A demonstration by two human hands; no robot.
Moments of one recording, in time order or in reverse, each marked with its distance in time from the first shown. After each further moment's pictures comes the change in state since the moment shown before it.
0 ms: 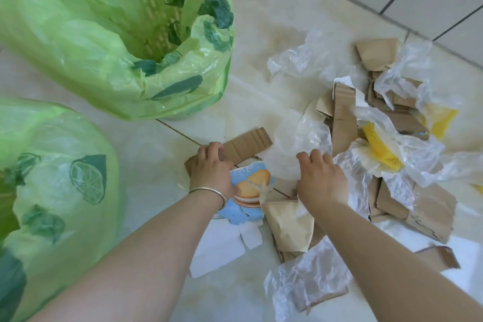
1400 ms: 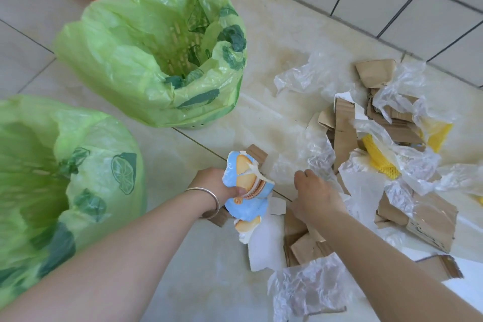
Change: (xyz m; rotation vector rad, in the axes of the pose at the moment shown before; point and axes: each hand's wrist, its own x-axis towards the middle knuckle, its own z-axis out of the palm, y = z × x) left_hand -0.030 -0.009 -0.038 -0.406 -0.245 -0.197; right_hand -0.021 -0.012 -0.017 0.231 -0.168 -0.041
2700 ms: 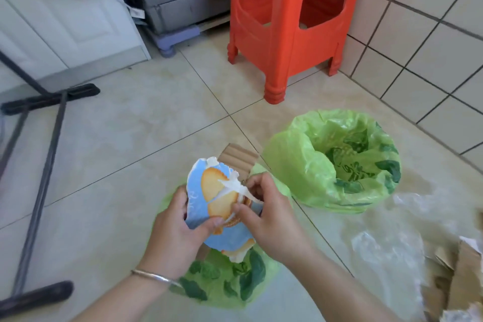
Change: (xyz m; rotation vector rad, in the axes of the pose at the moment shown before) left_hand -0.219 -0.147 -0.170 -0.821 0.781 0.000; right_hand -0.078 -0.310 -0.118 0.875 -0.076 -0.777
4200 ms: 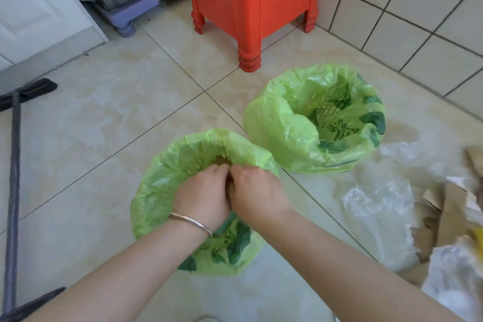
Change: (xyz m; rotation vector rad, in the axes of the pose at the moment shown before) left_hand 0.045 0.007 0.067 1.031 -0.205 0.343; right_hand 0.018 0.023 0.002 -0.845 -0.042 0.085
